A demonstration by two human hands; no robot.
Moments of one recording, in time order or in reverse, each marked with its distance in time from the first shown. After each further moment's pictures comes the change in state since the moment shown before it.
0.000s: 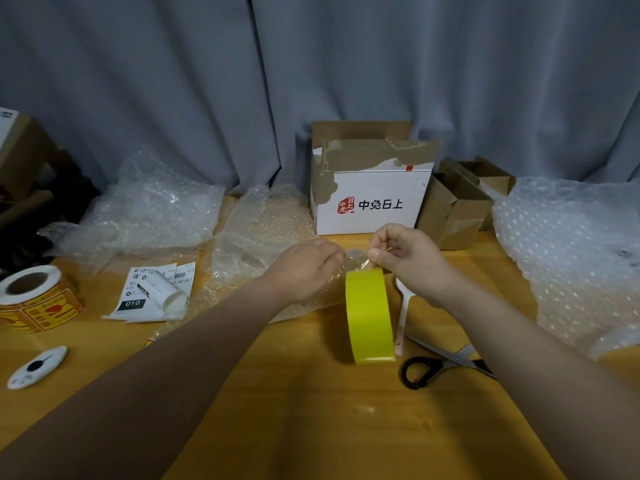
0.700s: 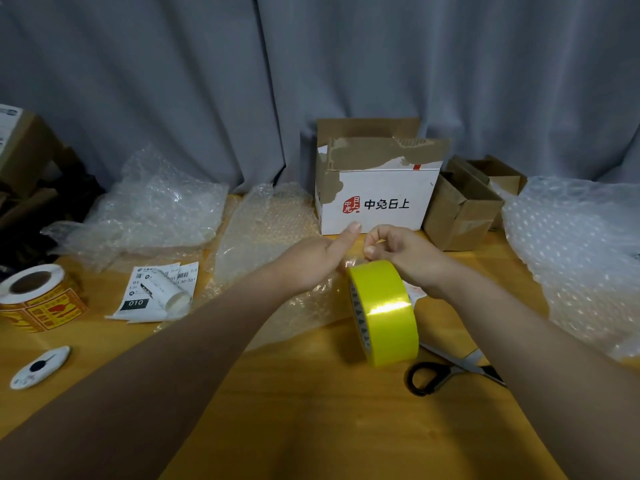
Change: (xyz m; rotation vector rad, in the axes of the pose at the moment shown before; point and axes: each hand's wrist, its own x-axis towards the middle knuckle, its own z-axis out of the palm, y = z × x) left_hand -0.001 0.029 -0.026 -0.332 -0.100 -0.228; right_hand 0.024 0.003 0.003 0.102 -0.189 0.133
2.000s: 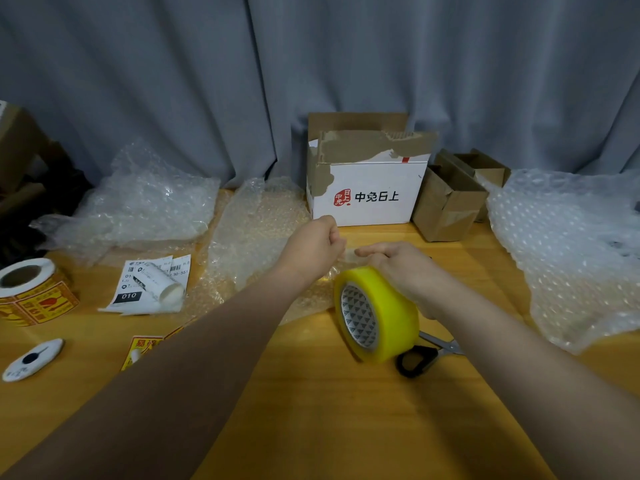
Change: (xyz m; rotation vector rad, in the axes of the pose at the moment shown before) left_hand 0.019 -0.009 0.025 0.092 0.291 -0.013; right_hand -0.048 -0.029 0.026 -0.196 0.192 0.310
